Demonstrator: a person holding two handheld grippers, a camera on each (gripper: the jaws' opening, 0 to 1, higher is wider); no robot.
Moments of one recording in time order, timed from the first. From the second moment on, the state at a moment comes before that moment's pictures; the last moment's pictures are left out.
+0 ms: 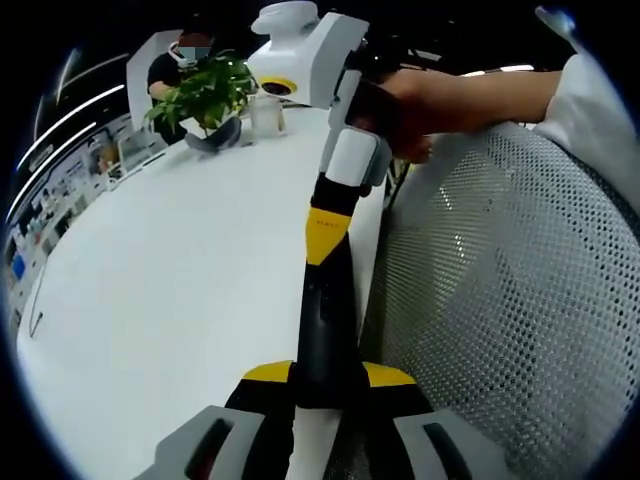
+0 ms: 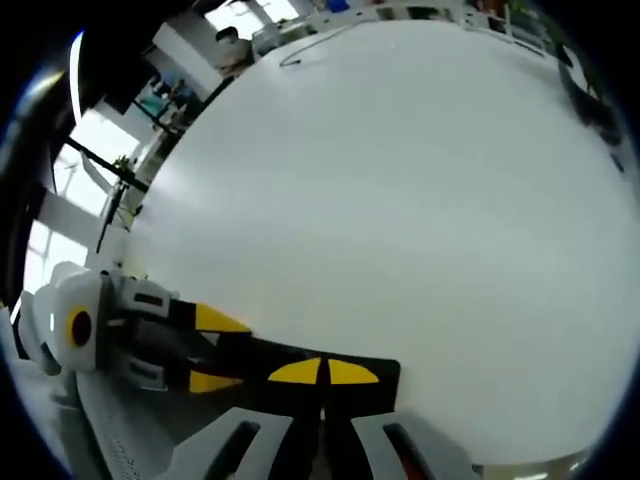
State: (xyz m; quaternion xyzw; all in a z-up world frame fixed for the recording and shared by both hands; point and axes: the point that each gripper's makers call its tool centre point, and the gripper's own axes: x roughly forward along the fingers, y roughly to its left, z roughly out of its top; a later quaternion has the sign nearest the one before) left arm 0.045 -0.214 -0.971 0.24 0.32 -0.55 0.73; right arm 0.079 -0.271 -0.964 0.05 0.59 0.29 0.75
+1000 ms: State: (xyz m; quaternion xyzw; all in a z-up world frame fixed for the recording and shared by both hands) left arm 0.046 -0.214 -0.971 0.24 0.32 -0.55 0.73; right arm 0.068 -0.264 -0.961 0.08 0.62 0.30 0.72
